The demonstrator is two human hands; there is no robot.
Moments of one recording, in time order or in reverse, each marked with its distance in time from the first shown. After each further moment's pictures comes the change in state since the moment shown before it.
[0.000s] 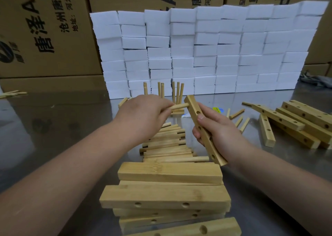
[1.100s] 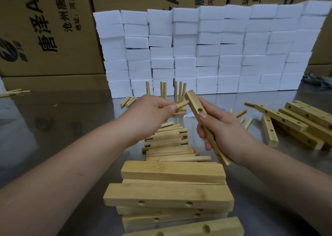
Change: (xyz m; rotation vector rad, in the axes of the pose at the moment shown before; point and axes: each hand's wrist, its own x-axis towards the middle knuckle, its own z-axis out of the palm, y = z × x) left_hand 0.001 0.000 0.001 -0.674 -0.075 -0.293; right_hand -0.004 -0.017 0.000 -0.191 -0.020 -0.042
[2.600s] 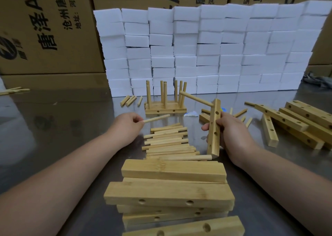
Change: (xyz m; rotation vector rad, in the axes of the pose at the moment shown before) left_hand 0.024 -0.090 0.000 0.236 0.147 -0.250; right_hand 0.014 0.034 -0.007 0.334 0.340 0.291
